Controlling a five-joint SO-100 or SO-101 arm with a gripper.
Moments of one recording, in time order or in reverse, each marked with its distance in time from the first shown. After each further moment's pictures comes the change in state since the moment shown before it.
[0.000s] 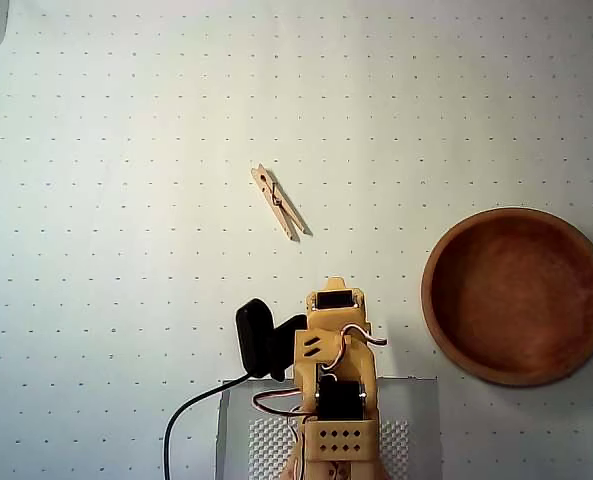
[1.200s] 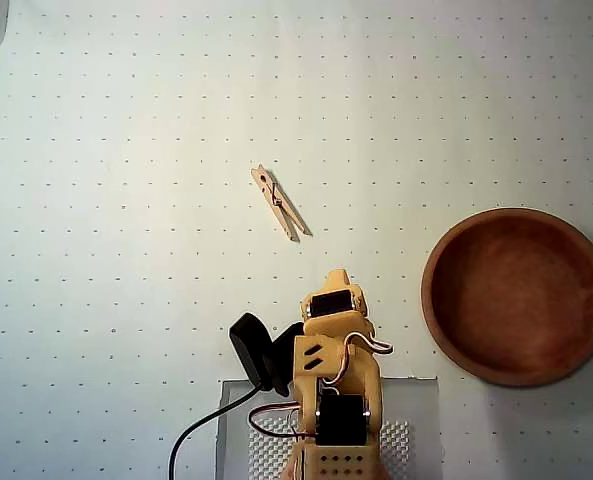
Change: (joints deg) arm 0.5 -3.3 -22.4 10.5 -13.6
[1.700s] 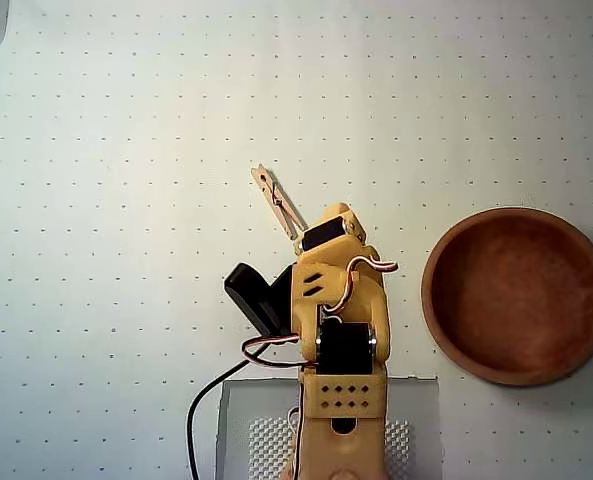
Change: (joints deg) arm 0.0 -45.9 -42.3 1.2 -14.2
